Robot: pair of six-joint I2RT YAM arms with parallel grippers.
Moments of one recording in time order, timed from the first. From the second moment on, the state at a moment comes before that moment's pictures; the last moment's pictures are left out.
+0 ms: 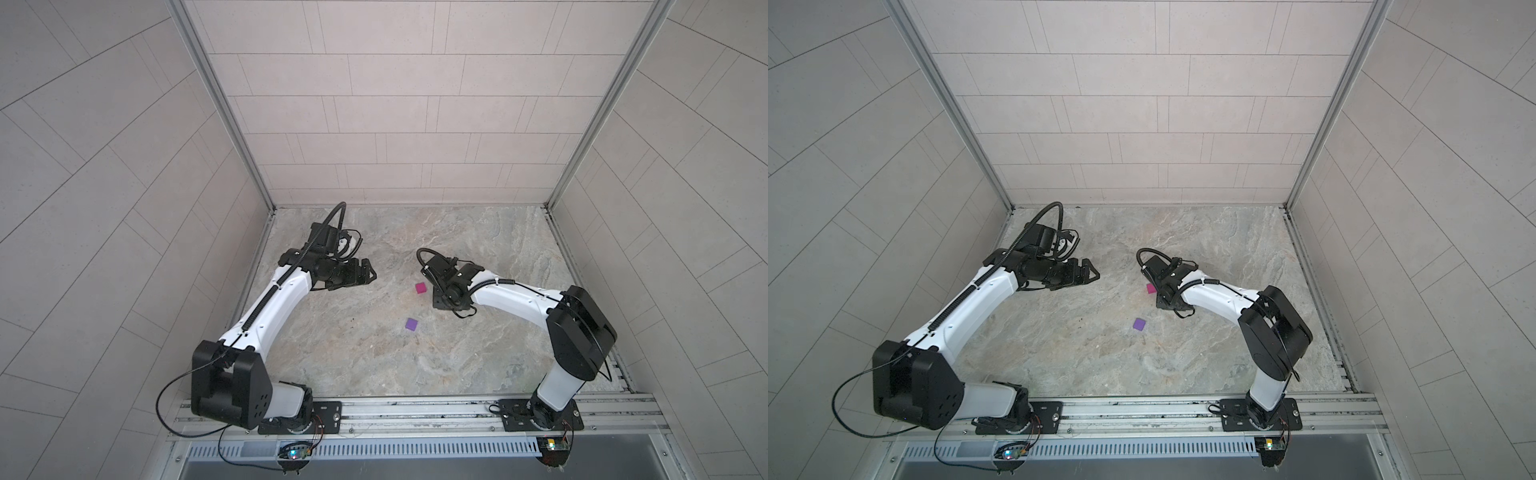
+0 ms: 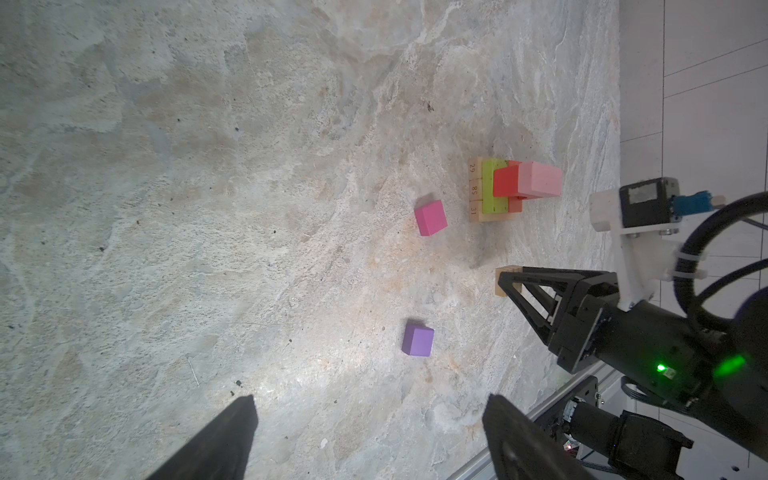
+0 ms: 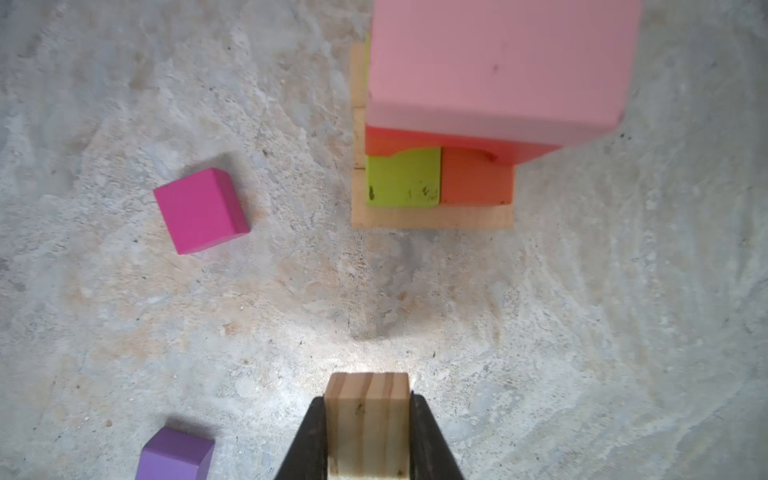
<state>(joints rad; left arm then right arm) -0.22 1.38 1.14 -0.82 0.45 -0.30 0.69 1.71 1.20 -0.80 0.26 0.80</state>
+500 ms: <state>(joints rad) -0.22 1.38 1.14 -0.82 0.45 -0.30 0.57 1.71 1.40 -0.96 0.23 0.71</state>
